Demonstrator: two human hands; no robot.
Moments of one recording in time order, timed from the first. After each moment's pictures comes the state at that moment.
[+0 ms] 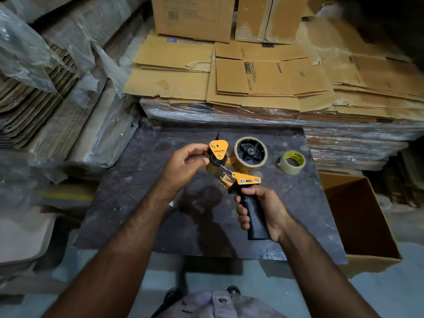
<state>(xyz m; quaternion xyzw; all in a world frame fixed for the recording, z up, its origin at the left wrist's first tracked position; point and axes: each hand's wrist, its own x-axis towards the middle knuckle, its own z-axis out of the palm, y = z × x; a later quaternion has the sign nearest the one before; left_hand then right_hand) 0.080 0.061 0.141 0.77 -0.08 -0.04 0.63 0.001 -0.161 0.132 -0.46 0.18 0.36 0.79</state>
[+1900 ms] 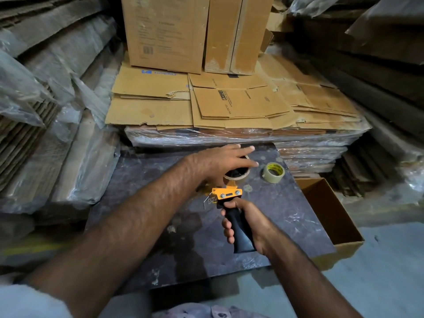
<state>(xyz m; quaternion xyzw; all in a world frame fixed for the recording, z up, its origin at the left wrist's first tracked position) 0.138 0.051 0.224 0.84 -0.54 -0.07 0.00 -0.017 -0.049 0.169 -0.53 0.25 0.25 0.77</state>
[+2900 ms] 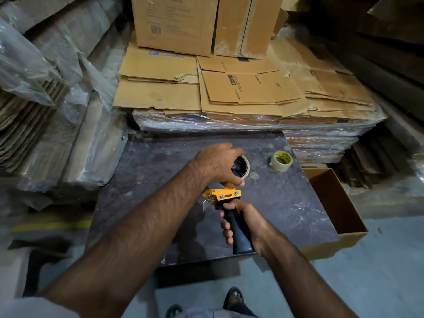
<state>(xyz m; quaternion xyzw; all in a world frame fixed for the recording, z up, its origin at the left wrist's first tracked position) 0.113 0.064 0.190 0.93 -0.35 -0.09 0.08 -0.034 -0.031 0.141 -0.51 0.25 0.29 0.77</state>
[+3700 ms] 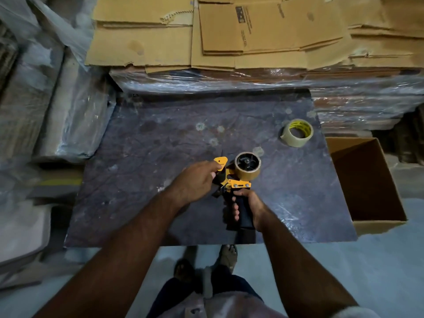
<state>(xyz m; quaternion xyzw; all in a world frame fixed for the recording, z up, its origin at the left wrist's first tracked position) 0.104 0.026 0.049 0.92 -0.19 -0.21 0.27 0.042 -0.168 -0.039 -0.42 0.36 0.37 0.74</state>
